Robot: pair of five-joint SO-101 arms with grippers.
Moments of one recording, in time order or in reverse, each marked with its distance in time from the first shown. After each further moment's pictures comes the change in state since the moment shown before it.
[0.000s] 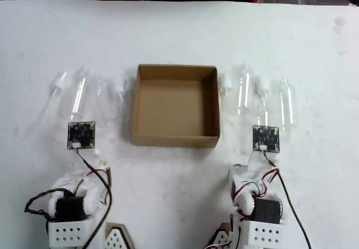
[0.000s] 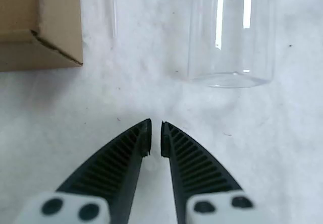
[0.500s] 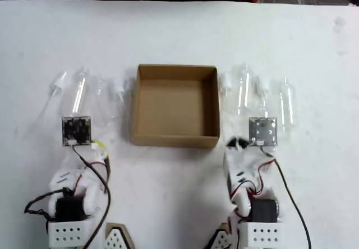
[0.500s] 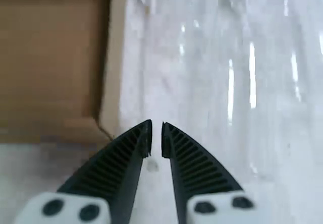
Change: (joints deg) left arm 0.0 0.0 0.0 -13.3 0.0; right arm -7.0 0.0 0.0 -22.9 -0.1
